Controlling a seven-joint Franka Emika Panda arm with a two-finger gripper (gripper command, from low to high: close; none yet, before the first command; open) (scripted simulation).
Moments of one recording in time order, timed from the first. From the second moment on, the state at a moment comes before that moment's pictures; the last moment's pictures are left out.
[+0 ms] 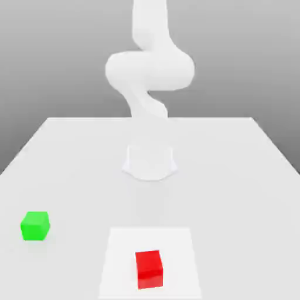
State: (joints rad) arm 0.01 -0.71 -0.01 -2.33 0.00 2.34 0.78
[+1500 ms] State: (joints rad) arm -0.04 0.12 -0.09 -2.58 0.01 2.70 0.49
